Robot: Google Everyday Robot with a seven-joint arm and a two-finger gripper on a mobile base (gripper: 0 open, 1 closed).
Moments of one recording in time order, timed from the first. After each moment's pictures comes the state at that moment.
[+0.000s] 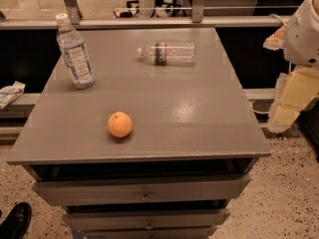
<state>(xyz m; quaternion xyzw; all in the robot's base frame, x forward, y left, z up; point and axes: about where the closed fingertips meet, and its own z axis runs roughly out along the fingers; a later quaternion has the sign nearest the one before) 0.438 -0.217 0.976 -0.60 0.78 -0.03 0.16</state>
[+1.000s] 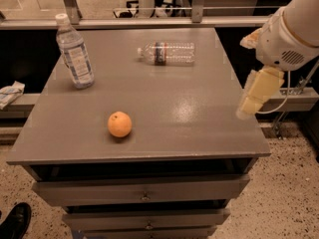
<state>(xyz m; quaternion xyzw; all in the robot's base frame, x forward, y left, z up) 0.496 -0.191 0.946 -0.61 0.76 0.00 0.23</state>
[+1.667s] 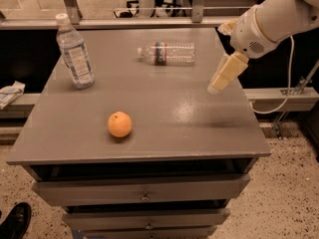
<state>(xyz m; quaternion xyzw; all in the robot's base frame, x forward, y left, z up) 0.597 -0.162 0.932 -0.59 0.73 0.04 0.34</state>
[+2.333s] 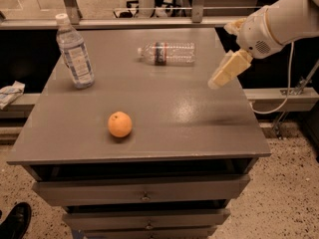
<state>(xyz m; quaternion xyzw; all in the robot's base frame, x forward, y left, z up) 0.605 -0.169 0.937 -0.55 0.74 0.08 0.38</state>
